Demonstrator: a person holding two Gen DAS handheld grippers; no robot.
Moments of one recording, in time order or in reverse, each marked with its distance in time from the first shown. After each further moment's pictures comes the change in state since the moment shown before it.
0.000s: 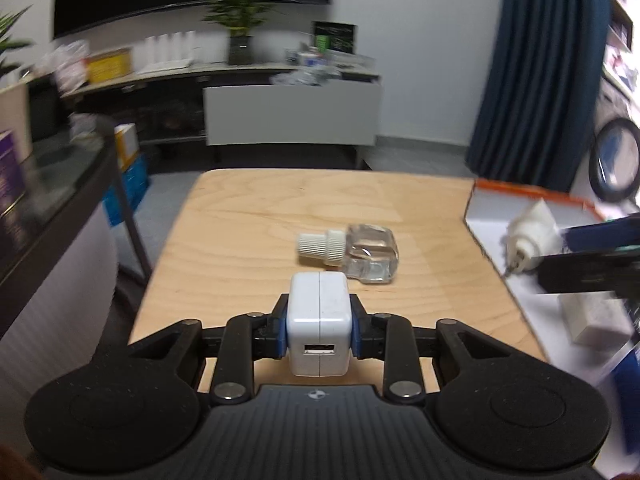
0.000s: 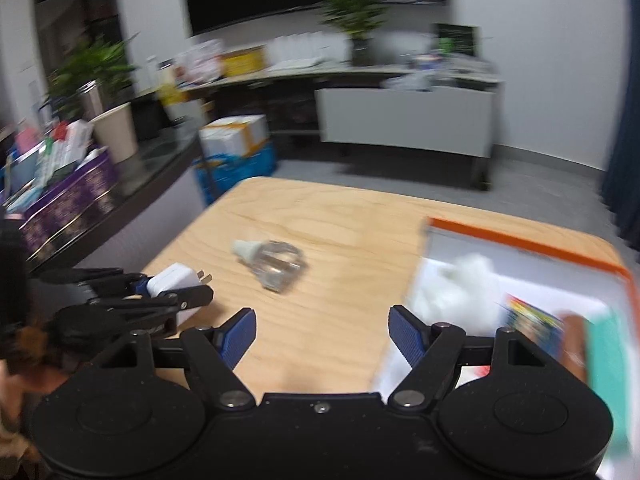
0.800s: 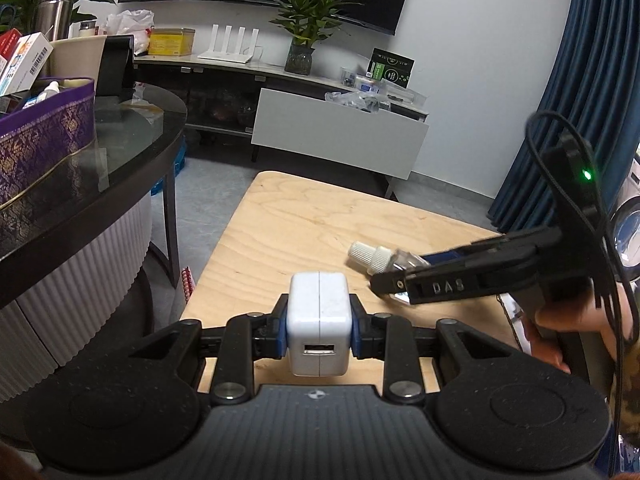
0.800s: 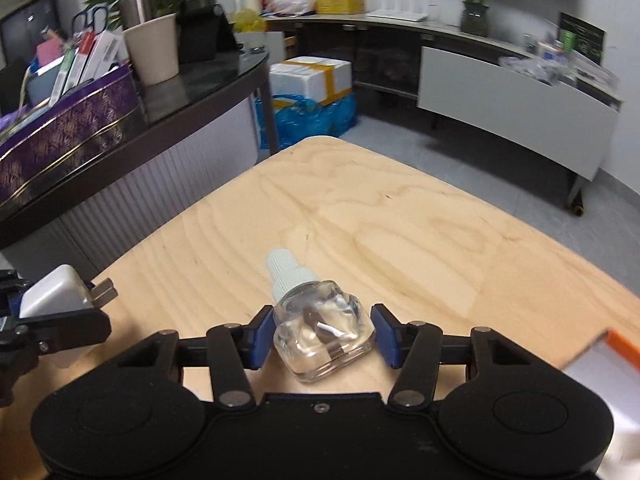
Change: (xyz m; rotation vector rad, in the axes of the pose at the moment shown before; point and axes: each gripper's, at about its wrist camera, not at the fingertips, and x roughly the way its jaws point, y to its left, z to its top) left arm -0.024 0.030 -0.004 -0.201 -0.054 0.027; right arm 0.140 0.030 0.039 -0.223 0.137 0.130
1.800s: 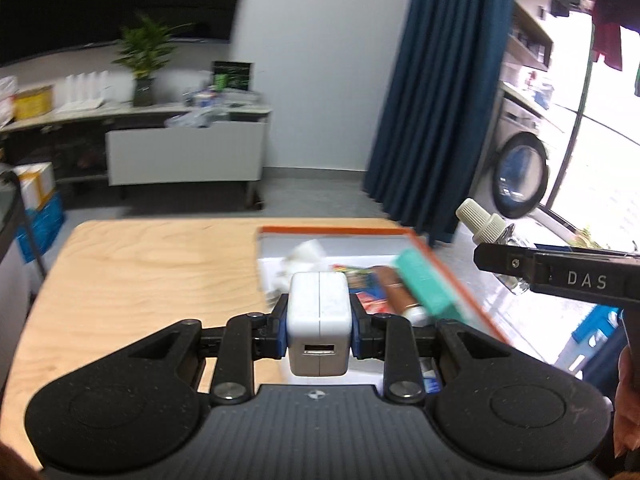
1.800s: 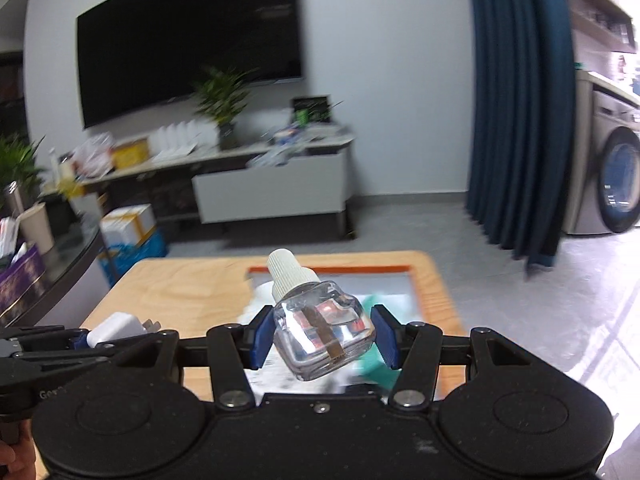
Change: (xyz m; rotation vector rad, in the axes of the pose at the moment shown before) left arm -0.064 -0.176 -0.018 0.270 -0.005 -0.300; right arm -0.308 -0.018 -0.159 0.450 -0.376 -0.516
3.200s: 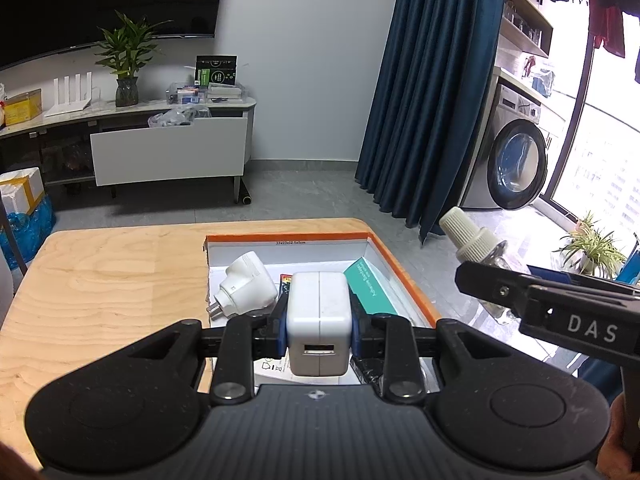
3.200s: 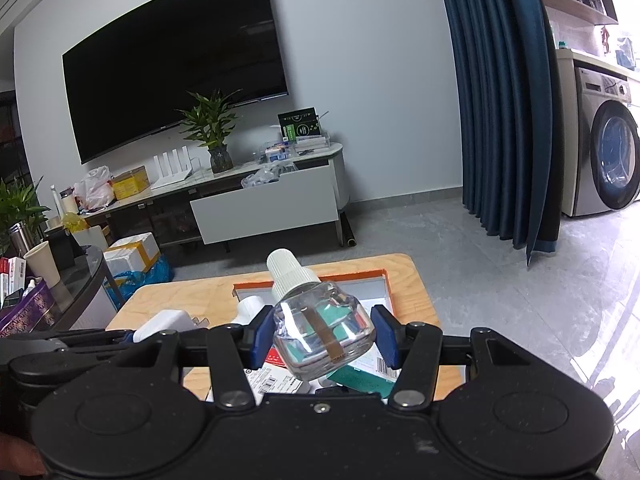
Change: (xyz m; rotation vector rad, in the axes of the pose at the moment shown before) left arm 0.033 -0.050 0.015 0.006 0.039 0.030; right arm -0.009 -0.040 0.006 0.090 -0.011 0.048
